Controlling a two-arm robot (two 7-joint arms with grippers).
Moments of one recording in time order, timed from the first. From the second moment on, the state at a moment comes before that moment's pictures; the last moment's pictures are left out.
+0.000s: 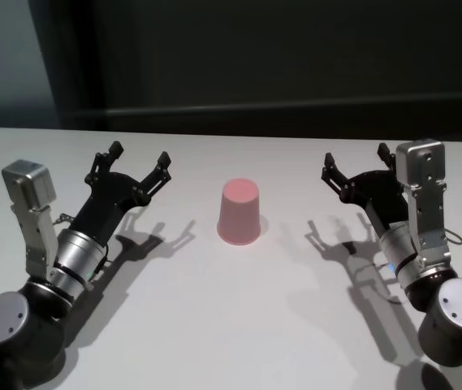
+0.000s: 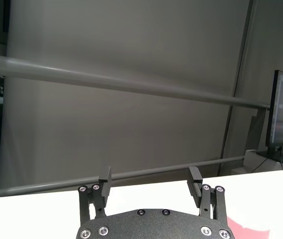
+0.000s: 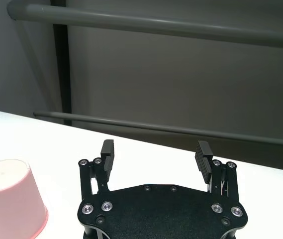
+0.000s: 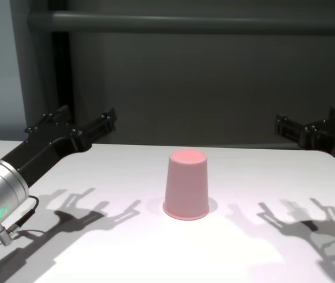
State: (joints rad) left arm -0.25 0.26 0.30 -1.17 -0.49 -0.37 -0.36; right arm 0.16 0.21 -0.32 -1.48 0.20 -0.06 -0.08
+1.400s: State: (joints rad) left arm -0.25 0.26 0.30 -1.17 -0.49 -0.37 -0.36; right arm 0.15 0.15 -0.29 -1.41 0.17 -0.06 -0.07
